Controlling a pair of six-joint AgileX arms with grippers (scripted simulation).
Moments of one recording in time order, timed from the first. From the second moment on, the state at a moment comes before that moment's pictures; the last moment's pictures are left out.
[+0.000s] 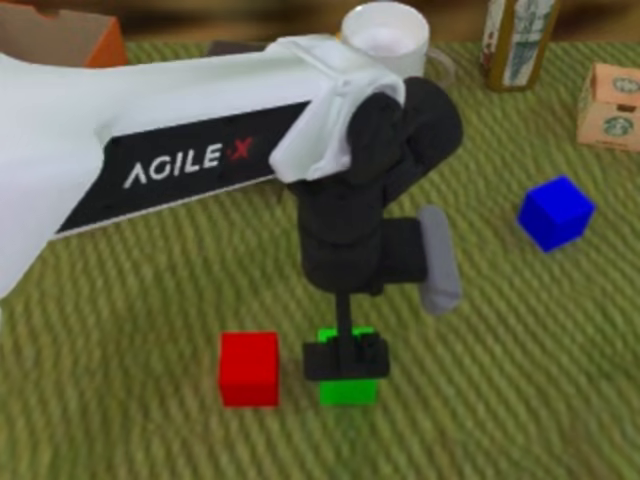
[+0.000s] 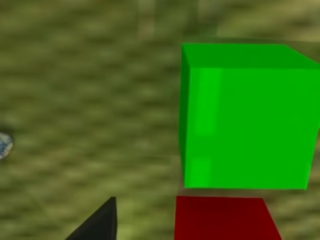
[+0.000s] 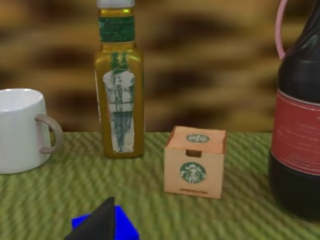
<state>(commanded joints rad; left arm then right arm) -0.82 2.02 1.61 -1.14 0.01 0.72 0.00 0.00 0.00 0.00 0.00 0.00</state>
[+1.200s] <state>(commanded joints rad) -0.33 0.91 0.70 -0.57 -0.01 0.35 0.10 1.28 1.11 -0.71 0.00 -0.16</state>
